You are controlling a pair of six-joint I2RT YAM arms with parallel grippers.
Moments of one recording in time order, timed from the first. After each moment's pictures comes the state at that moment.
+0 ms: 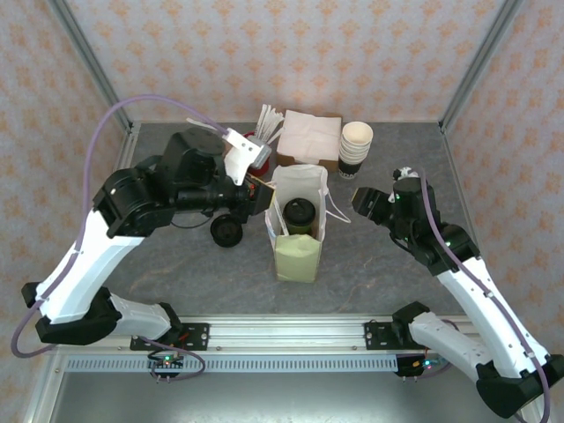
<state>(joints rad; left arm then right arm) -0.84 1.35 1.97 -1.24 0.12 -0.32 0.45 0.85 1.02 -0.77 0.09 0.67</state>
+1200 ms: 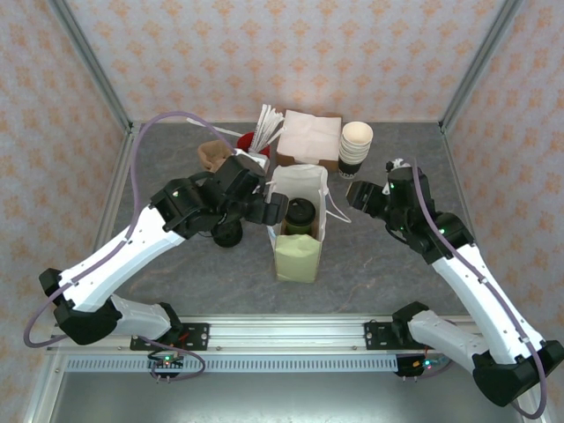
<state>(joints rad) -0.84 1.34 1.59 -1.10 -0.28 -0.52 0.45 0.93 1.08 -0.77 0.06 0.64</state>
